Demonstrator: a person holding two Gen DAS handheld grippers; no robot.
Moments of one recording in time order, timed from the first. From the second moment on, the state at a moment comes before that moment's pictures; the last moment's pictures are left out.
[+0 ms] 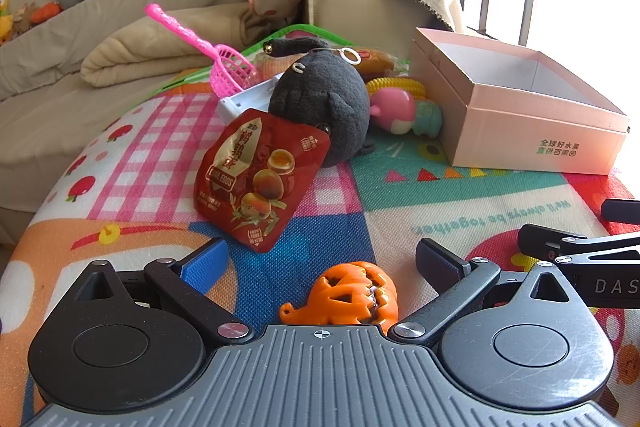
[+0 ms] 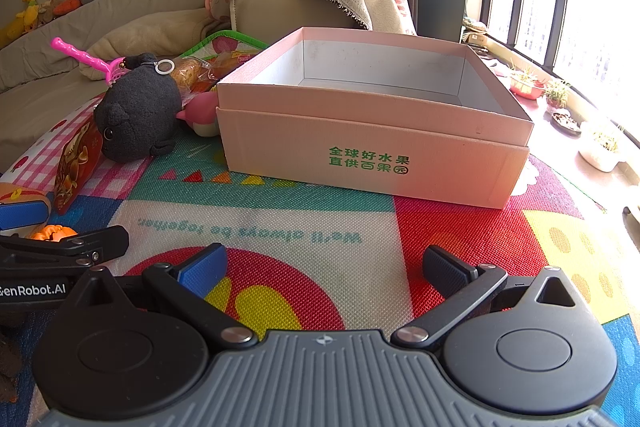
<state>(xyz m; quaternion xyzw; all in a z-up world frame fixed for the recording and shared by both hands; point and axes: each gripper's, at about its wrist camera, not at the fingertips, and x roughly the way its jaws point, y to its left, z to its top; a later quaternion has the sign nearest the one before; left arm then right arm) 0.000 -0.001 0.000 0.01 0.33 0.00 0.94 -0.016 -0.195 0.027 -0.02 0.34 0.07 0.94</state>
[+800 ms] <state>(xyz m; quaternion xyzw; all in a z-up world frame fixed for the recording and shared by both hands) -0.003 0.001 0.004 0.00 0.33 -0.01 0.94 -0.007 -0.191 0.030 -0.03 0.38 0.08 0.92</state>
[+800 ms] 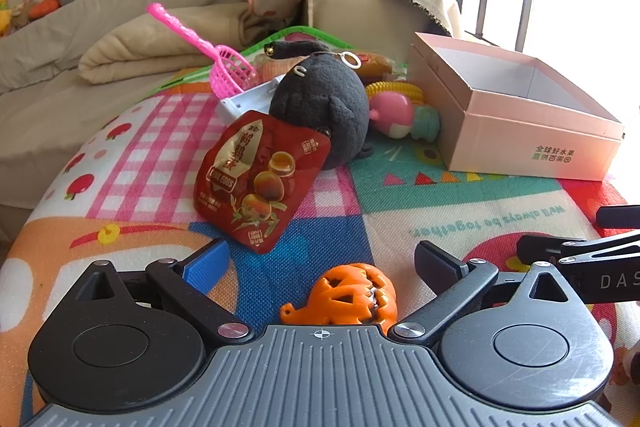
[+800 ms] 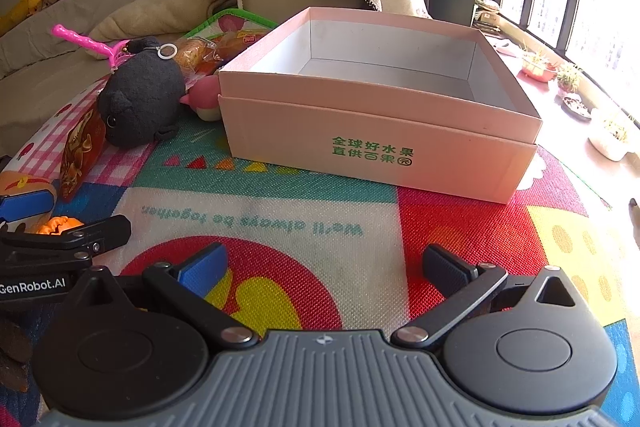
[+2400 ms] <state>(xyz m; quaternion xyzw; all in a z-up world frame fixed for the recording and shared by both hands) -0.062 0.105 0.064 0.01 0.31 -0.11 0.94 -0.071 -0.102 0.068 -0.14 0.31 0.28 0.90</state>
